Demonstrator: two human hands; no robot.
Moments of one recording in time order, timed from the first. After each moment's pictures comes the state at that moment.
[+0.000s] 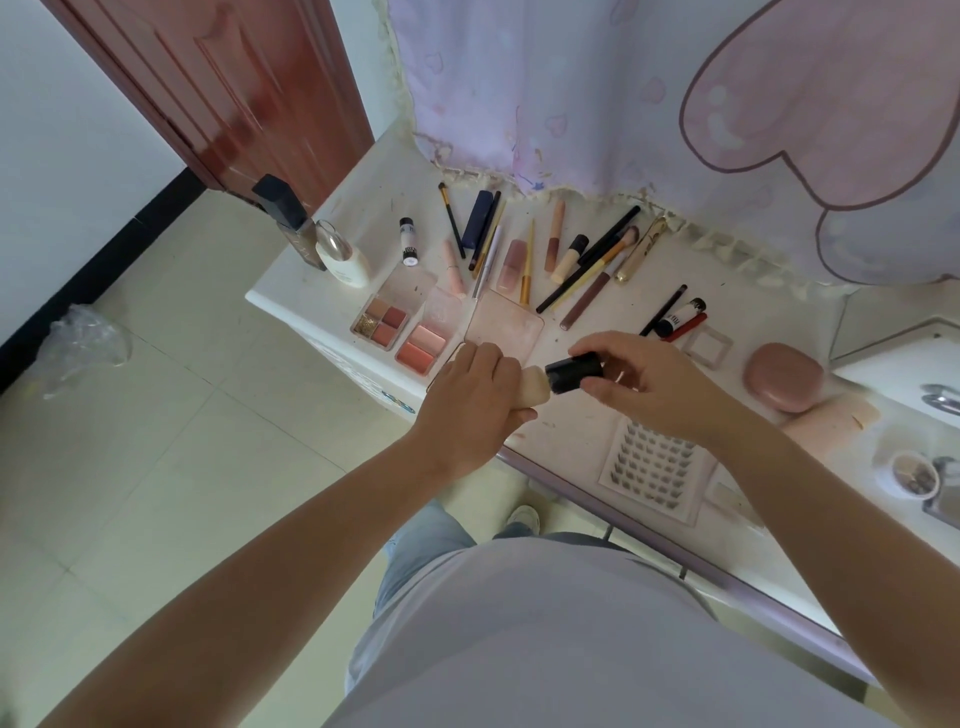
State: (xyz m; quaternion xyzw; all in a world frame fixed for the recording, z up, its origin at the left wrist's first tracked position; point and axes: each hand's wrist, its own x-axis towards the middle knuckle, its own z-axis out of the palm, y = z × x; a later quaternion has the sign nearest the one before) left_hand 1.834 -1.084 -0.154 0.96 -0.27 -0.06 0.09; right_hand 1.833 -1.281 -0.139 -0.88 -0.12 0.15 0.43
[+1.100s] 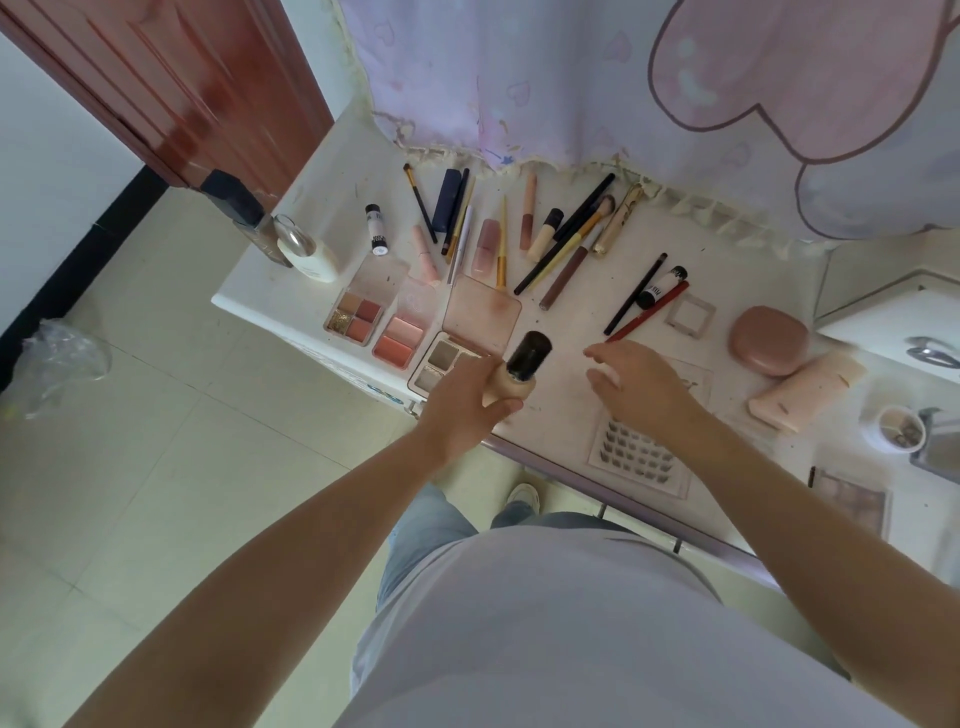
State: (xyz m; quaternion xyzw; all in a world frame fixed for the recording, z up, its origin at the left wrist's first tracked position) left_hand 1.844 -1.094 -0.199 0.90 -0.11 -0.23 0.35; right_hand 1.823 -1.291 -0.195 -0.95 0.02 0.15 0.28
